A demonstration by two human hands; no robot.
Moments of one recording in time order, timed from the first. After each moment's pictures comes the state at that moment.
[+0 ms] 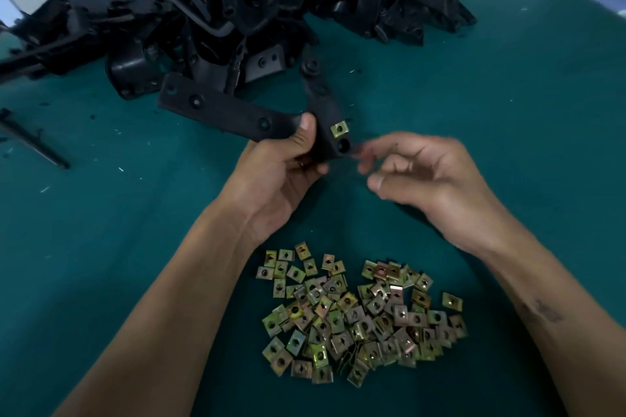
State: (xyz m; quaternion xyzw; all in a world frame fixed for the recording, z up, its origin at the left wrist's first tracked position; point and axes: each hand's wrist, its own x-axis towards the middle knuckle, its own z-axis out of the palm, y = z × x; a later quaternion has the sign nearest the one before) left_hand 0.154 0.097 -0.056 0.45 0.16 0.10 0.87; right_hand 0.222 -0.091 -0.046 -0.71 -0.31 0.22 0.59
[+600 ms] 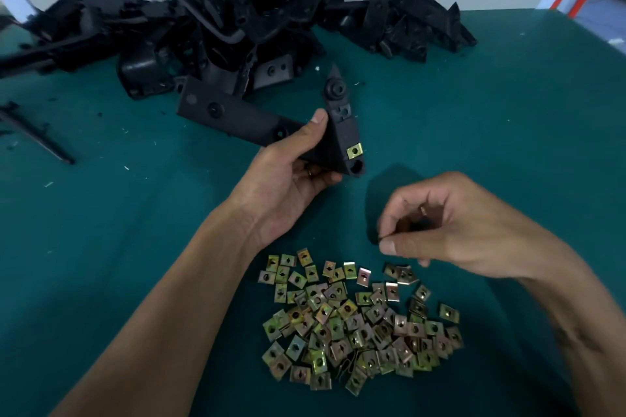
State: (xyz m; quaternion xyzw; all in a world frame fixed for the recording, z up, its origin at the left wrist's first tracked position) left_hand 0.154 0.097 -0.053 0.45 0.14 0.07 0.88; right_hand 0.225 -0.114 -0.028 -0.76 -0.39 0.33 0.40
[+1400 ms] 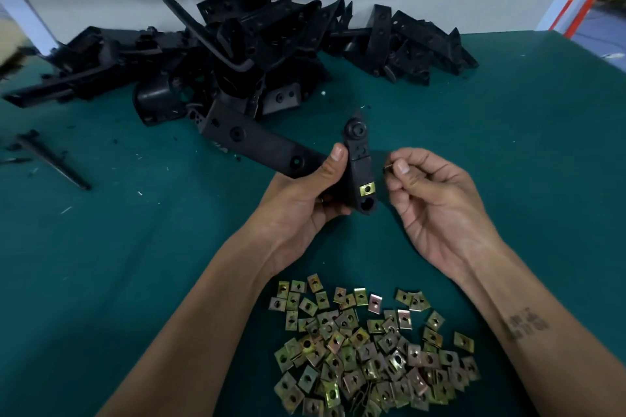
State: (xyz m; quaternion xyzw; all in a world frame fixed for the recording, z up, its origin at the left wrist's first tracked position) left_hand 0.155 0.095 -0.056 0.49 0.13 0.08 0.86; right_hand 0.233 -0.063 -0.052 -0.48 -0.08 0.25 0.84
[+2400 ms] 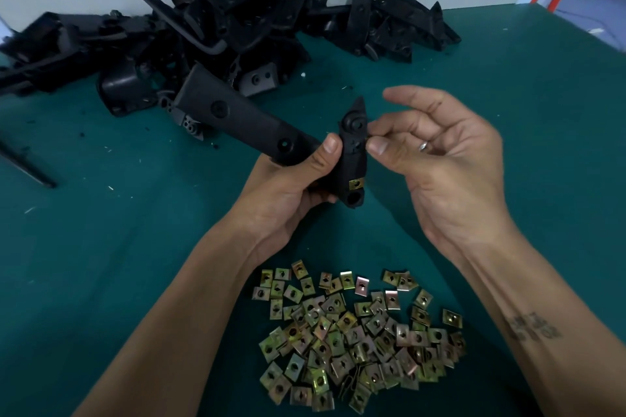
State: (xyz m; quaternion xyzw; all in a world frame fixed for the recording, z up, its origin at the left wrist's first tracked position) left_hand 0.158 0.095 -0.065 0.55 0.08 0.08 0.83; right_hand 0.218 -0.066 -0.029 -0.57 -0.21 0.08 0.79
